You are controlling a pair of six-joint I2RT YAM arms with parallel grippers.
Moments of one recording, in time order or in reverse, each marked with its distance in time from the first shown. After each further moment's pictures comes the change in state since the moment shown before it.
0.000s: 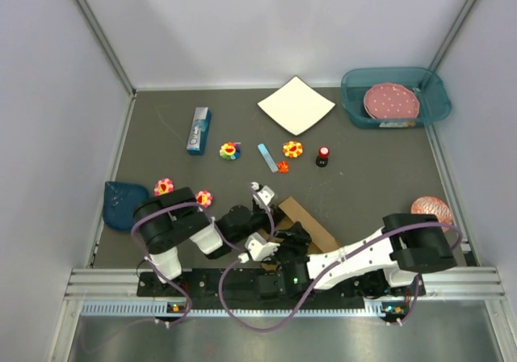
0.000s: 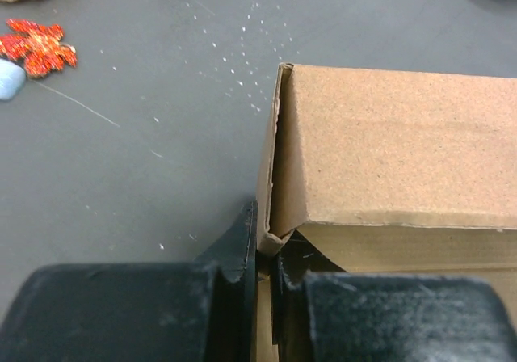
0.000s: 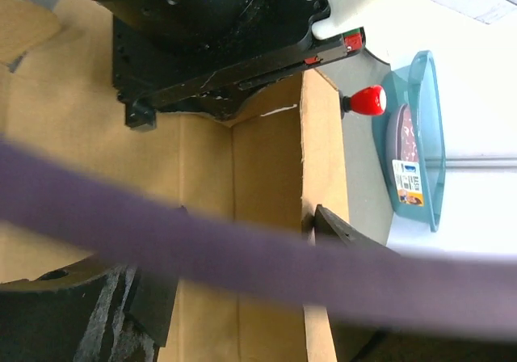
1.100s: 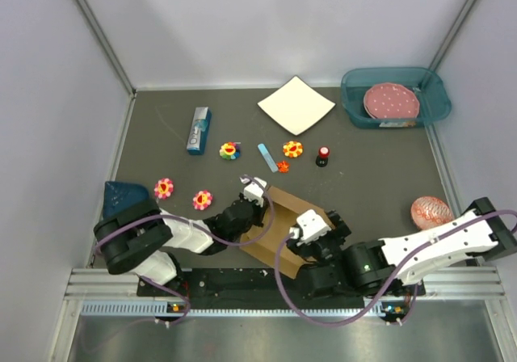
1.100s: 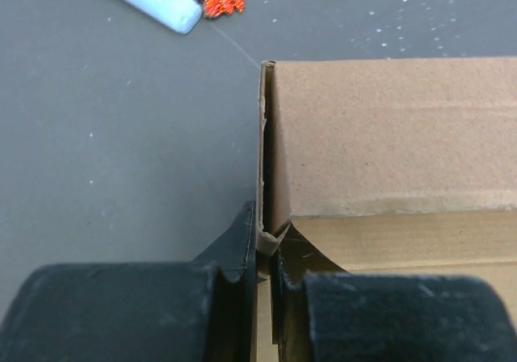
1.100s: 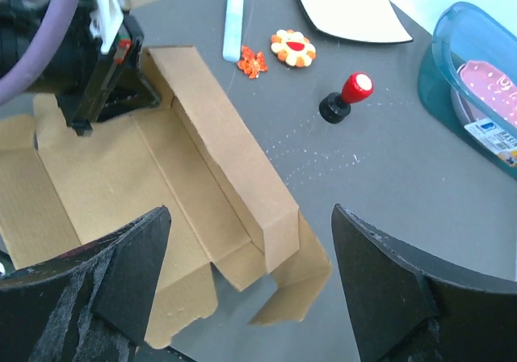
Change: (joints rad) left arm 0.001 -0.287 0.023 -0.478 -0.294 -0.019; right arm 0.117 -0.515 0.006 -0.308 0.071 0.415
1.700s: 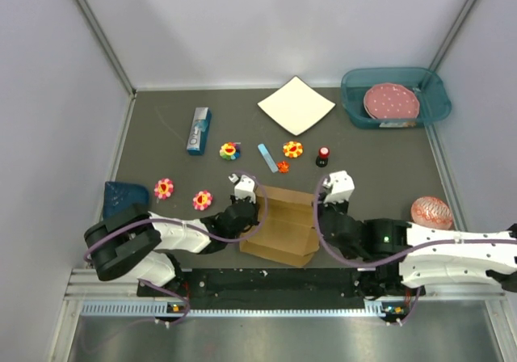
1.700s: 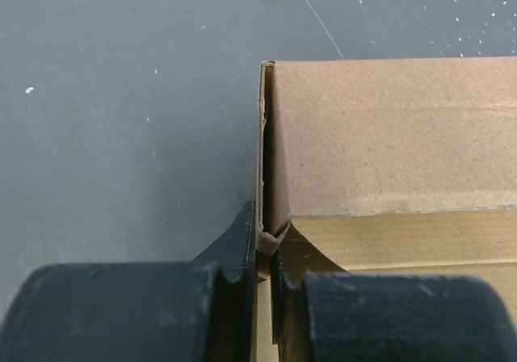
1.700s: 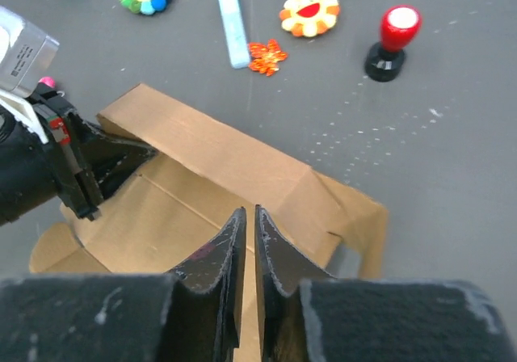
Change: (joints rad) left arm 0.000 -0.077 0.037 -0.283 -0.155 -0.232; right arm -0.407 -0.291 -0.204 0.412 -0.281 -0.031
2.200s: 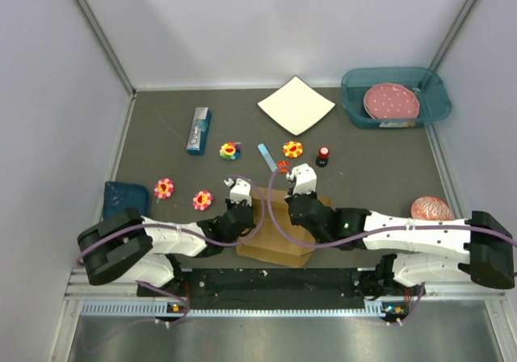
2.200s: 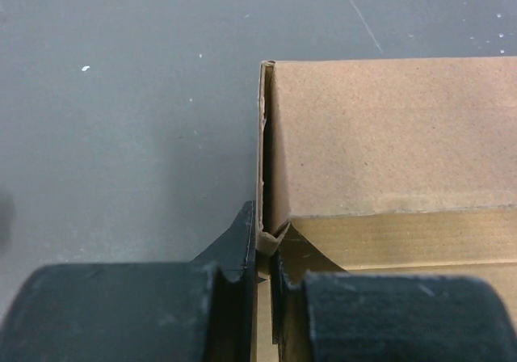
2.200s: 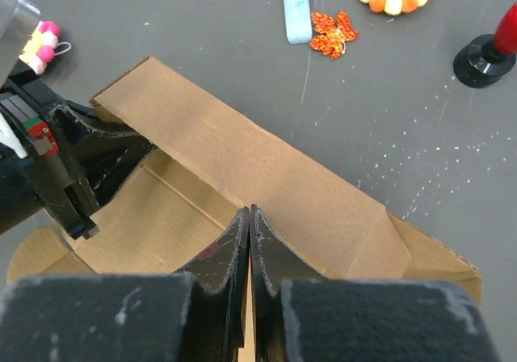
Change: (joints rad) left arm -0.034 -0.062 -0.028 -0.068 -0.103 -0.033; right arm -0.179 0.329 0.027 0.322 -0.303 -0.180
